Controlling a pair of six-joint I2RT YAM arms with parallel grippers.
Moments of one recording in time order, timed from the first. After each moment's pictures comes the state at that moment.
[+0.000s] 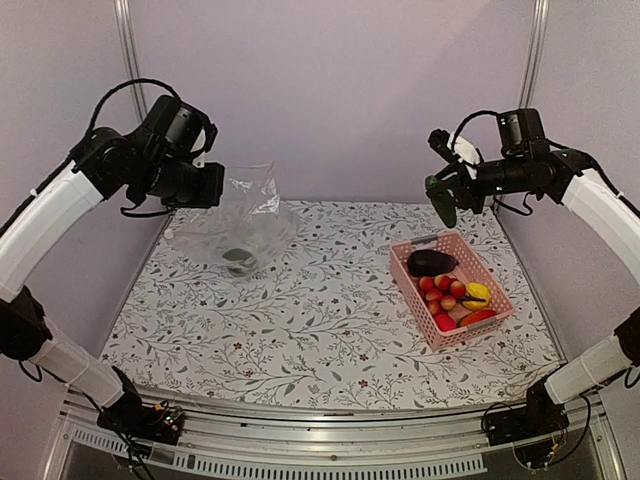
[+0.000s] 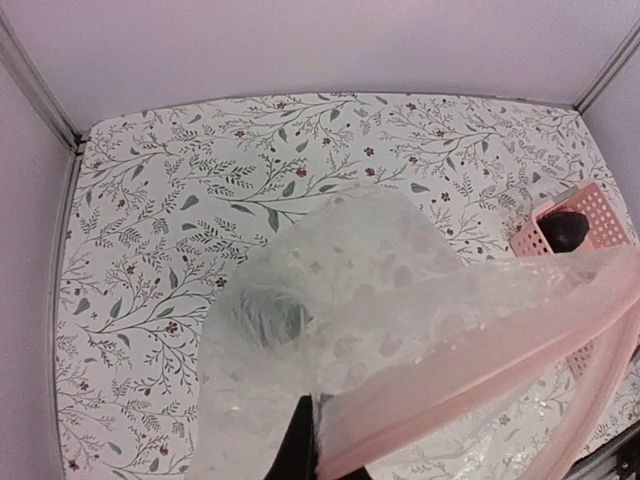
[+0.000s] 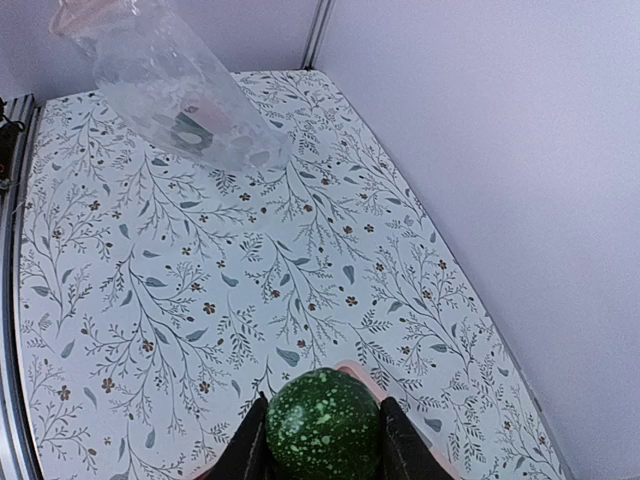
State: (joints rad) left arm -0.73 1.43 1.73 -1.07 -0.39 -0.45; right arm 0.37 1.40 1.51 -0.70 -0.46 -0.66
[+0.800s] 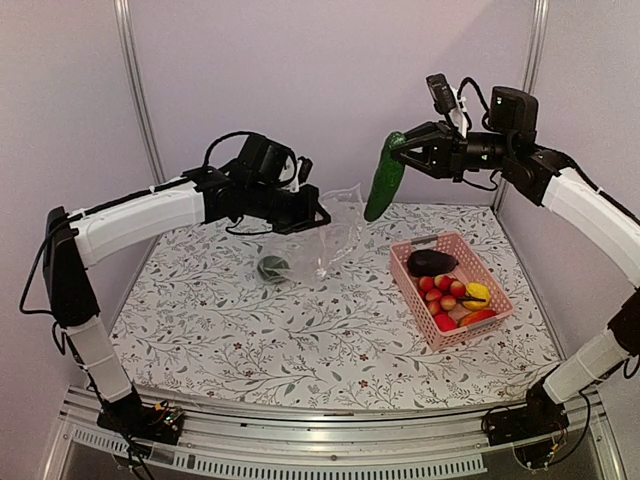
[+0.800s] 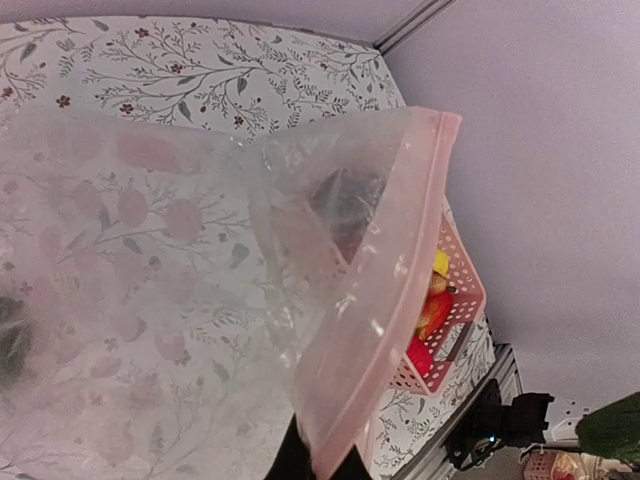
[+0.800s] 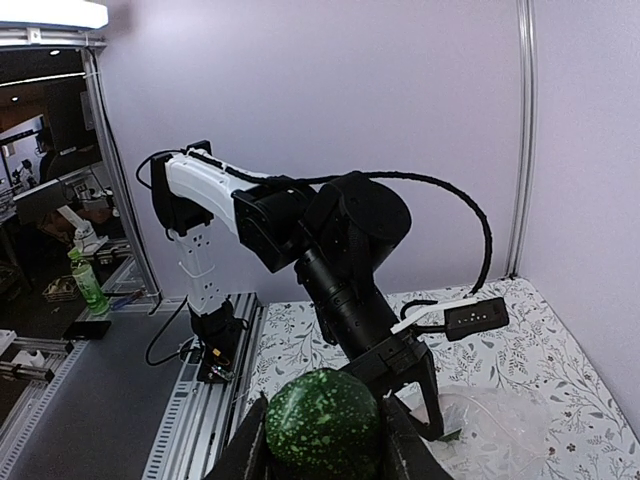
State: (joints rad) left arm -0.78 1.77 1.61 -0.47 0.18 -0.66; right arm 0.46 1.45 1.52 -0.14 -1.10 0.02
